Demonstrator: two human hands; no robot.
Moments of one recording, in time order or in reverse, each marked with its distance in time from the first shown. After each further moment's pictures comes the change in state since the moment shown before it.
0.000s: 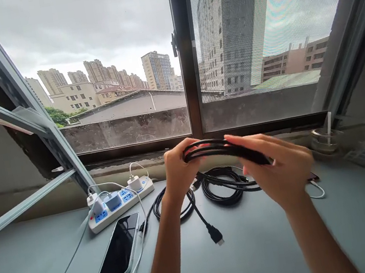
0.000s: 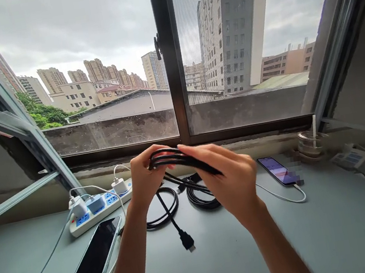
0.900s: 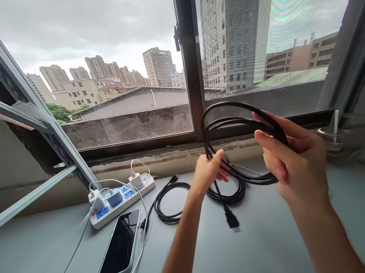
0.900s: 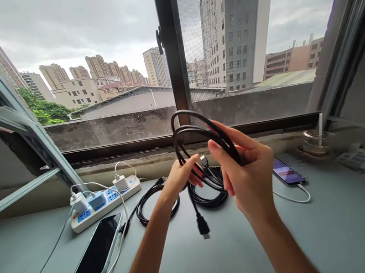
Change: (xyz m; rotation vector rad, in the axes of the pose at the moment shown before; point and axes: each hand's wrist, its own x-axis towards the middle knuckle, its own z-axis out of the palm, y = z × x) left_hand -0.010 -0.023 0.056 -0.353 -0.328 -0.685; right_hand 0.002 -0.002 -0.002 0.458 0.167 0.664
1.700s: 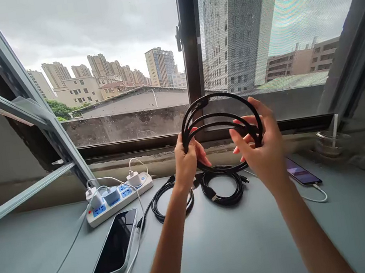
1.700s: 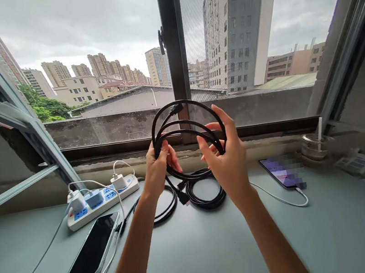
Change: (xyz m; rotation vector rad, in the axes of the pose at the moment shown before) left_hand 0.000 0.017 -0.024 -0.316 0.198 0.439; right_hand 0.025 0.042 0.002 -0.332 -0.064 -0.196
